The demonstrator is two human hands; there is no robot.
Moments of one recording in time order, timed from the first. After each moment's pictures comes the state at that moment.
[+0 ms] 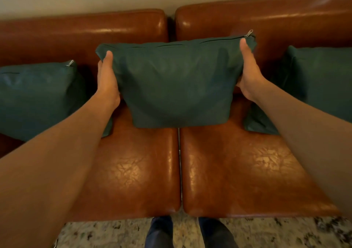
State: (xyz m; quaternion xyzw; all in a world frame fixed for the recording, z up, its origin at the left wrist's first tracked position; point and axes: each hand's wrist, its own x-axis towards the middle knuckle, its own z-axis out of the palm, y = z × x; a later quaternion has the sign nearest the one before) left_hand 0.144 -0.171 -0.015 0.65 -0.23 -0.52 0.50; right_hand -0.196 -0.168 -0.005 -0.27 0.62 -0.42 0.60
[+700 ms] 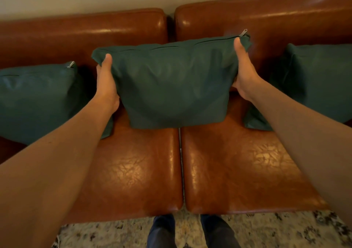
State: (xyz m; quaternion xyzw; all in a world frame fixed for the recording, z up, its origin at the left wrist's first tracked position) left_hand 0.160 -0.170 -0.021 0.64 -0.24 -0.56 0.47; right_hand -0.182 -0.166 -0.002 -0.28 0.62 -0.41 0.61
